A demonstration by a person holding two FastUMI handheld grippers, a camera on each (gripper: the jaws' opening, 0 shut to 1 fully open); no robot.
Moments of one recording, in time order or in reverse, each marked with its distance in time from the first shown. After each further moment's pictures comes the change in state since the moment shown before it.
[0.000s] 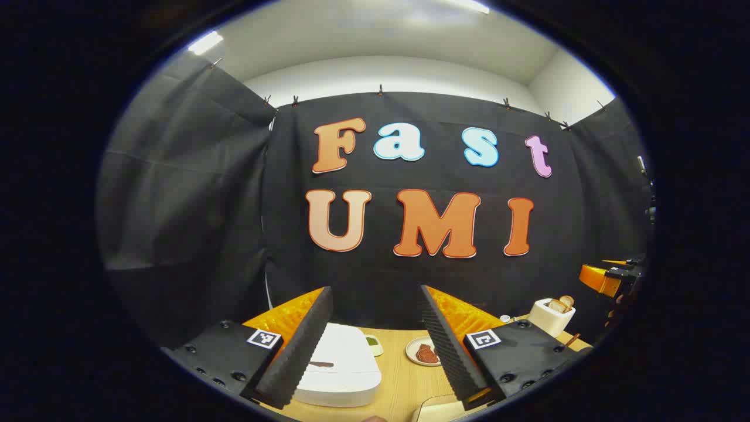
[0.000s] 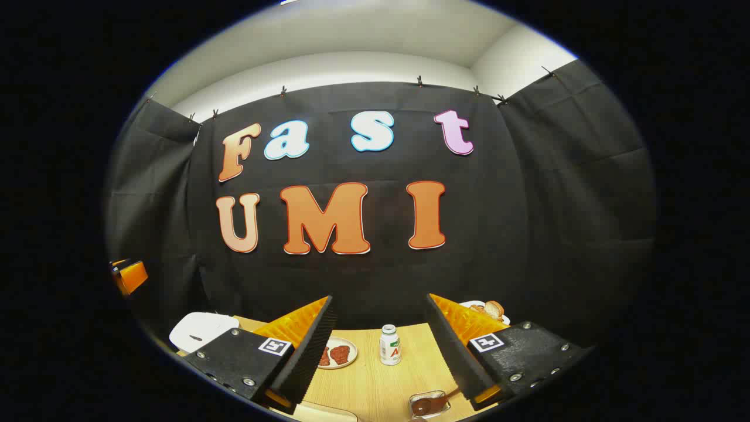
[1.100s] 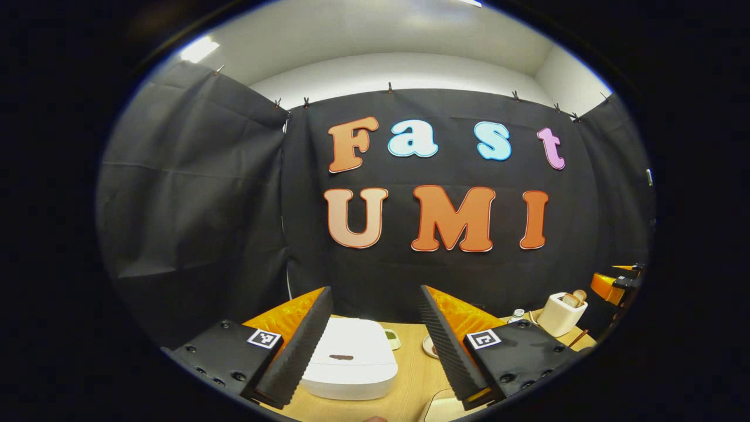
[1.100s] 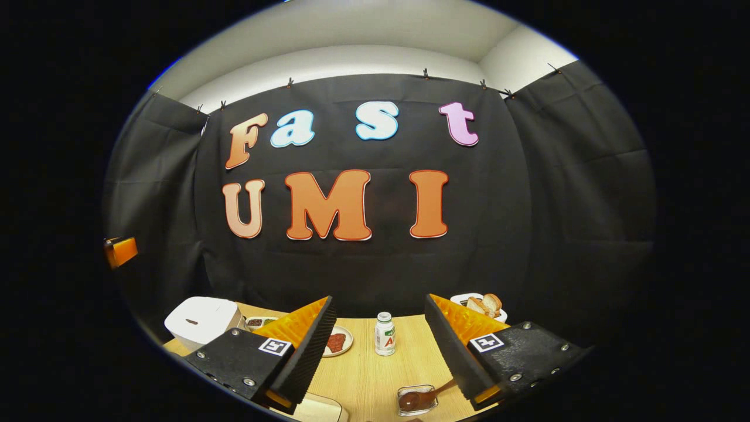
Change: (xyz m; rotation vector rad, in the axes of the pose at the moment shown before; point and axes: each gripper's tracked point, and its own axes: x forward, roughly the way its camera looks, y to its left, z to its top) left arm -0.021 0.025 0.005 0.046 0.027 0.091; right arm -0.011 -0.016 -0.026 -0.026 0.062 0.033
